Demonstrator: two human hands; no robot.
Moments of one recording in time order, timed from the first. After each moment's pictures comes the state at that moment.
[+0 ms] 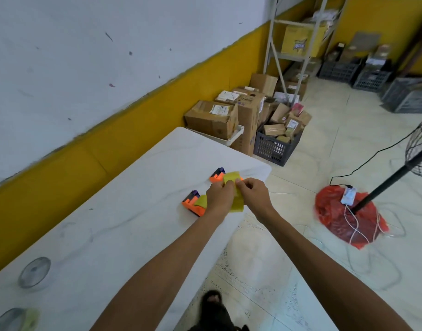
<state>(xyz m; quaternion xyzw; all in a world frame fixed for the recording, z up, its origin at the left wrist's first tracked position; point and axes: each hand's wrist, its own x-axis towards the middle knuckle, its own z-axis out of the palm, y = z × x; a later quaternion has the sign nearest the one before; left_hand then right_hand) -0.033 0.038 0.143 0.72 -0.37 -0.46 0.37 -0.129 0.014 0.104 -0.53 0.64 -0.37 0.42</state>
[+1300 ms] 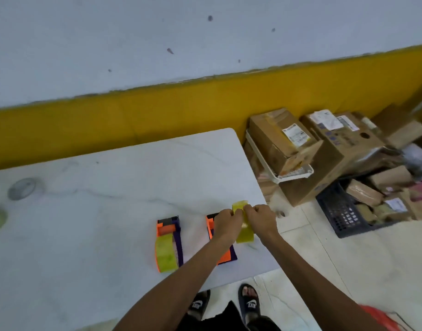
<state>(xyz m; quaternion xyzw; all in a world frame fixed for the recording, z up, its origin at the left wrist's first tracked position) -0.076 -0.222 0.041 0.81 -0.08 -0.40 0.42 -0.137 -0.302 0.024 -0.71 0.53 -0.07 0.45</state>
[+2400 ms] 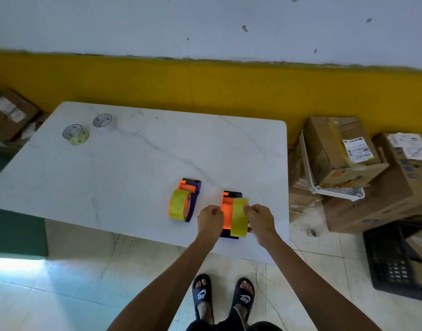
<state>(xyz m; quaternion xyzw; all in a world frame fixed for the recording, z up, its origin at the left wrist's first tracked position) -0.125 -0.162 0.007 0.83 0.12 -0.24 0.50 -0.166 -0.293 -0.001 -0.69 0.42 0.07 0.58</state>
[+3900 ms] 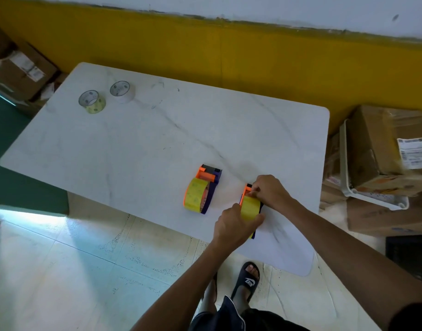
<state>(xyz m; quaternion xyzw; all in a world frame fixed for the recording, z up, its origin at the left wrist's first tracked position) -0.119 -0.162 0.003 0.91 0.00 -0.28 0.32 -0.049 -0.317 -0.036 -0.95 0.02 0.24 0.20</state>
